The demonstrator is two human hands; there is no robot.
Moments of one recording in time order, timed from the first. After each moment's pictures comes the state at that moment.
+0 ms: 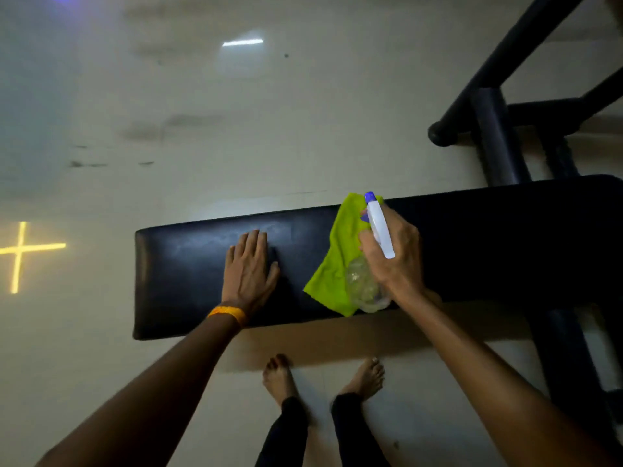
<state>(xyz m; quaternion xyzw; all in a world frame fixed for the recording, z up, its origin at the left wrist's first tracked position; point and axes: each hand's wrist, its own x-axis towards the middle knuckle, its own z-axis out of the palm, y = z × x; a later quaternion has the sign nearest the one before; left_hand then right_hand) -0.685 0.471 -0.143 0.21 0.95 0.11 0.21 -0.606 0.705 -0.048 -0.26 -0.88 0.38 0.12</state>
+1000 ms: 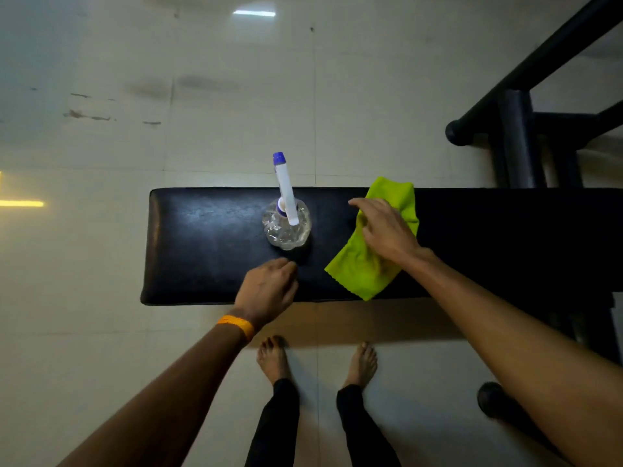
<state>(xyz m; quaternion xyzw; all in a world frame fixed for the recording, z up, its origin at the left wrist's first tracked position) -0.636 0.417 -0.161 0.34 0.90 0.21 0.16 -0.650 0.693 -0.133 -0.06 -0.96 0.22 -0.14</state>
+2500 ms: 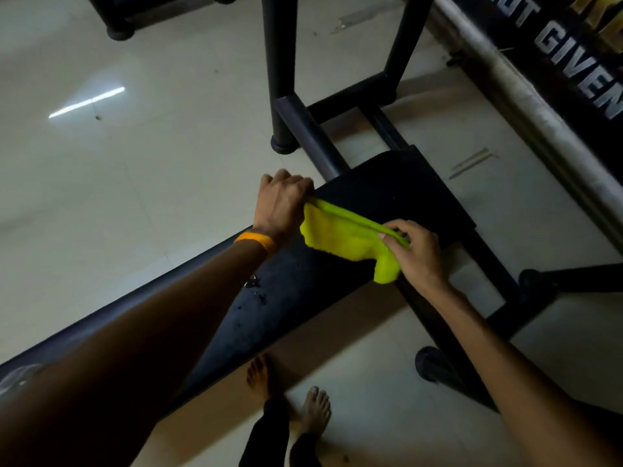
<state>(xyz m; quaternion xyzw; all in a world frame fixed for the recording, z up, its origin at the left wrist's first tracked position) -0.647 0.969 -0.083 0.55 0.81 0.18 0.06 -0.401 1.079 -0.080 -0.45 -0.79 0.39 0.13</state>
